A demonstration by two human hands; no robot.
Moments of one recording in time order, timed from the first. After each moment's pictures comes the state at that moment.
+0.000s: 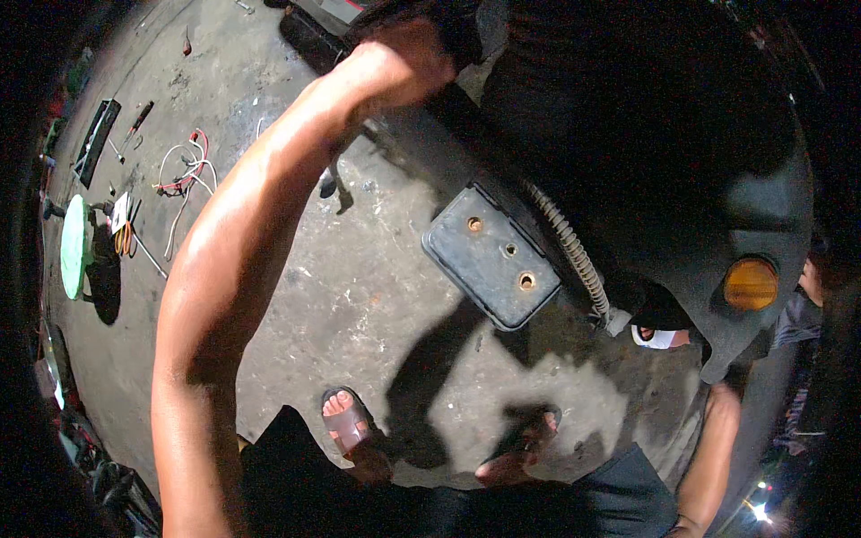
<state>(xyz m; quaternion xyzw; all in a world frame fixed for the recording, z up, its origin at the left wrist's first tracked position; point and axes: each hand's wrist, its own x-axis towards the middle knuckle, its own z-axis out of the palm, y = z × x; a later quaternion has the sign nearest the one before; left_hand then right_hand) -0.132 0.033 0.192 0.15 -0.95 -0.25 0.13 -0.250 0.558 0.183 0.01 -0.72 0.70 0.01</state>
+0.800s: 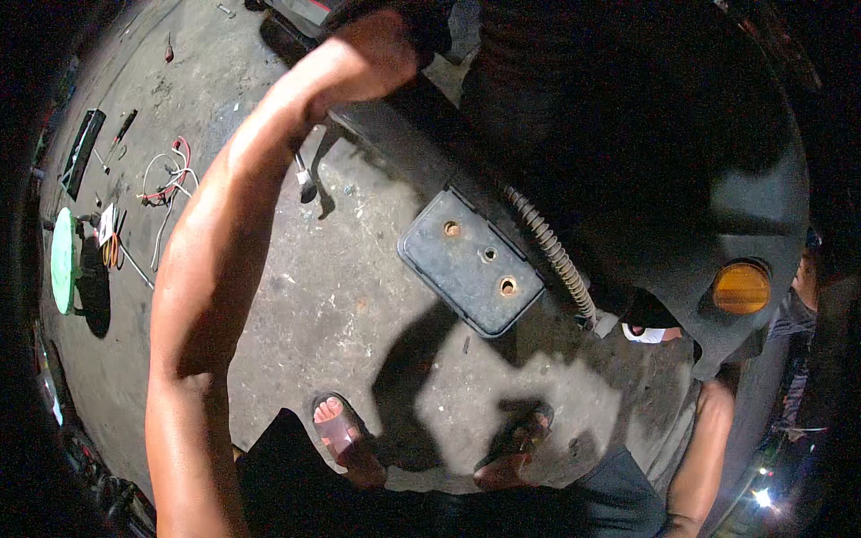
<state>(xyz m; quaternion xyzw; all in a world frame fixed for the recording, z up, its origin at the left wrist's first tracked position) -0.160 -0.014 0.141 -0.12 -0.97 -0.01 0.20 -0.252 0.550 0.178 0.01 -0.71 0.71 0.01</state>
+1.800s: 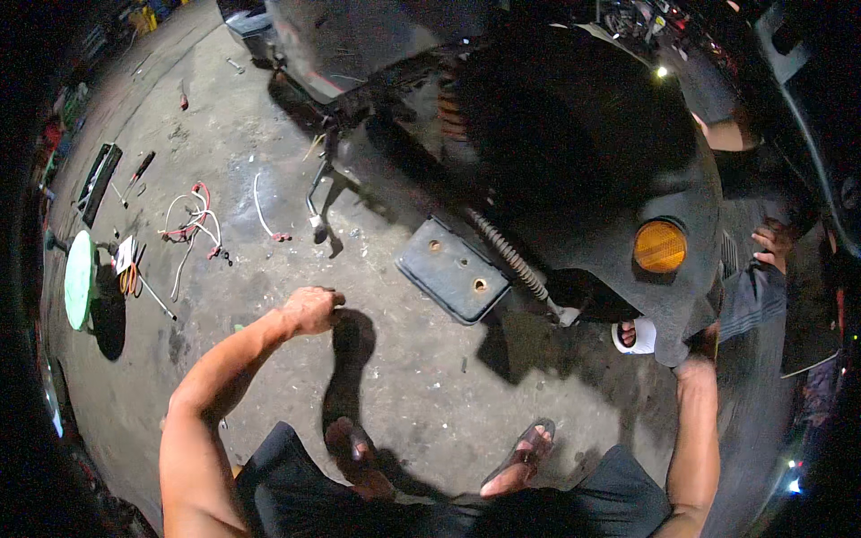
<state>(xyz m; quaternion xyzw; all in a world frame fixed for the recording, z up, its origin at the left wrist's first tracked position) 0.055 0.038 -0.012 0.03 -0.96 -0.16 -0.22 -0.217 0.558 0.174 0.00 -0.66 0.75 -0.05</state>
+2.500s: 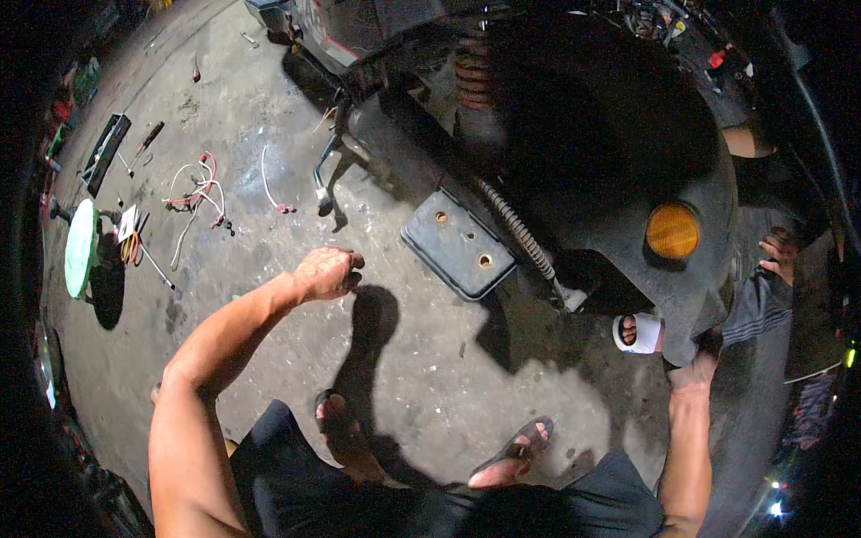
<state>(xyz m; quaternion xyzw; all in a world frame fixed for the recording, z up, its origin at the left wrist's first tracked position) 0.031 0.053 0.015 0.03 -0.97 -0.18 -0.15 -0.194 0.592 0.169 0.06 -0.55 0.81 -0.18</state>
